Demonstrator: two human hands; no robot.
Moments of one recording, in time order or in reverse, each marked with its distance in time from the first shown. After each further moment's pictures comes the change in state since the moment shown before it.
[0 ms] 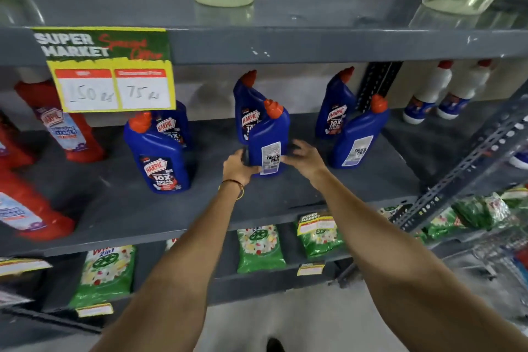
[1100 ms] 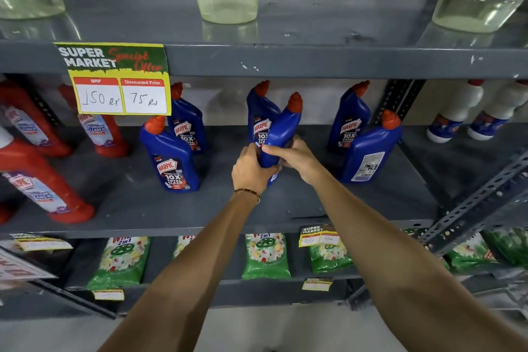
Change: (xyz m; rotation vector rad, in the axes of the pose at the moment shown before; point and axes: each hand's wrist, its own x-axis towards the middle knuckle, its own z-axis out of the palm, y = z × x) left_hand -0.026 0.030 0.017 0.268 0.345 0.259; right_hand -0.003 -0.045 0.009 0.249 -0.296 -0.164
